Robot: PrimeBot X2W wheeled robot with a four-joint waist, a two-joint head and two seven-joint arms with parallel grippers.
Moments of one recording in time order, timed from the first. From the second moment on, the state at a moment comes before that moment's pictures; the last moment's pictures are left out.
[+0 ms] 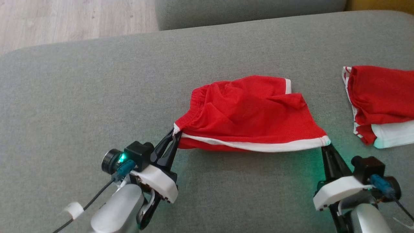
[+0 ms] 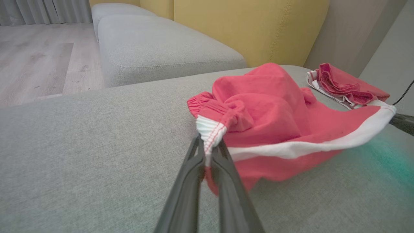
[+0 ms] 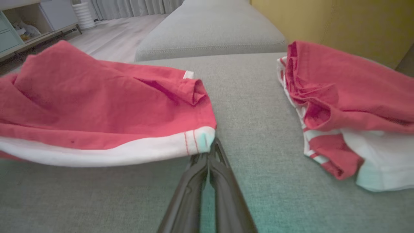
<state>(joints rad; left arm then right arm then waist) -0.42 0.21 -0.73 0.55 -0.51 -0.06 -0.21 -0.07 -0.05 -0.01 0.38 0.05 0.13 -0.14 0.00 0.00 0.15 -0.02</state>
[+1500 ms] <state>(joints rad) -0.76 0.27 -0.61 0.28 -0.56 0.00 -0.06 -0.37 -0.21 0.02 0.01 0.13 0.13 0.08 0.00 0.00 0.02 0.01</state>
